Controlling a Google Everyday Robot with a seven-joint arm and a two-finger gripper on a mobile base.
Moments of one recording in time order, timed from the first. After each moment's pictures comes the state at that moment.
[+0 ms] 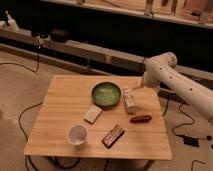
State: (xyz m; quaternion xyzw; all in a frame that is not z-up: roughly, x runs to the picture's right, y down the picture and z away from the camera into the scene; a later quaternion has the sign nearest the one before) arm 0.256 0.012 0.838 -0.16 -0.14 -0.63 0.75
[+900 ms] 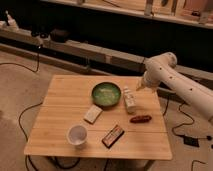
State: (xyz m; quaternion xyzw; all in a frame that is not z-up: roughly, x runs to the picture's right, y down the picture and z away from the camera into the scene) arm 0.256 0.012 0.838 -0.16 -0.14 -0.63 0.75
